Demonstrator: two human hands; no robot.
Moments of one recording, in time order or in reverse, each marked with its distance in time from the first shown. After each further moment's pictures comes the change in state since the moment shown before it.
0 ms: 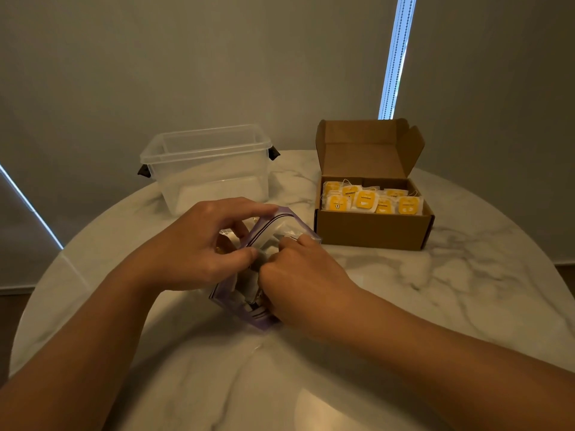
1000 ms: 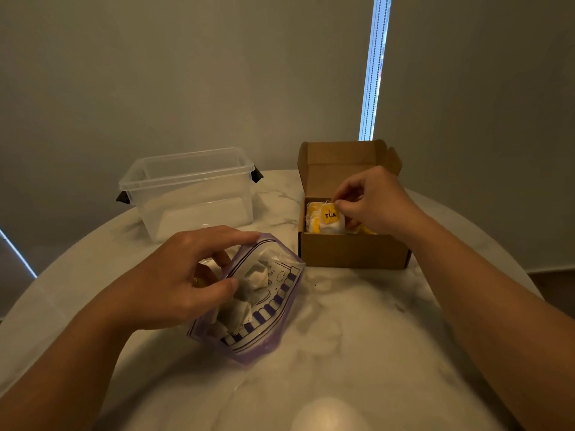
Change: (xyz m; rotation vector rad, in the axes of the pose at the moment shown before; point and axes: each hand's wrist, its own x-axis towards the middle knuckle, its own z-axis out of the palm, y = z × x) left_hand -0.001 -0.008 0.001 -0.064 -0.014 -0.027; right_hand 0.010 0.166 -0.012 0.684 0.356 0.584
